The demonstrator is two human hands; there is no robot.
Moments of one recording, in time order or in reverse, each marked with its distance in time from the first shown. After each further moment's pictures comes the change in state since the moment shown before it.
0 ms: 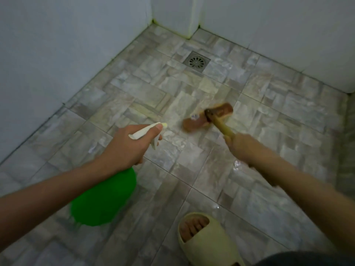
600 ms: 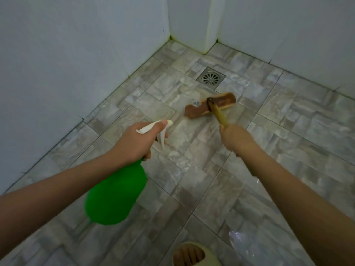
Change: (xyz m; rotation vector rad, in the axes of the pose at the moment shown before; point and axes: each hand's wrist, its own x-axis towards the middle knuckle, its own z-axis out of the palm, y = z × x) left_hand 0.057 0.046 -0.001 0.018 0.052 -0.145; right_hand 0.099 -0.034 -0.040 0.202 0.112 -0.064
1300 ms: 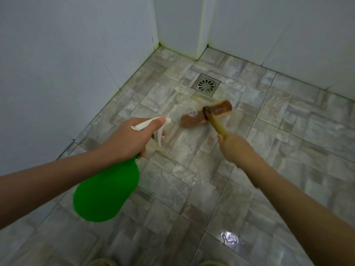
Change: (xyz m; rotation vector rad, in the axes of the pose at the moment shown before) left_hand 0.055 0.014 -0.046 0.078 -0.114 0.123; right_hand -0.001 -0.023 0.005 -0.031 0.010 0.083
